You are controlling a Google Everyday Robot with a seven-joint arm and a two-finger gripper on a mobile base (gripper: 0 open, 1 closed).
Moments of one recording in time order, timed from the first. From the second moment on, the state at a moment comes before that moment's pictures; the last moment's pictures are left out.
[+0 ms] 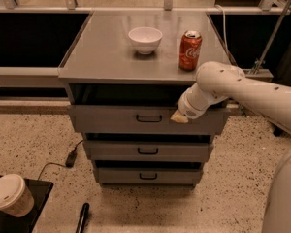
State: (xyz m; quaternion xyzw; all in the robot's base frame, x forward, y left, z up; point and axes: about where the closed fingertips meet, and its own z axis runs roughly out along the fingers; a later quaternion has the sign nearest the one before) arm 0.665 -0.125 0.664 -0.59 0.77 0.05 0.23
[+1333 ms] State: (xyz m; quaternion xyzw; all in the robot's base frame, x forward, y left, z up) arm 0.649 -0.127 0.667 -0.60 0.77 0.05 0.23
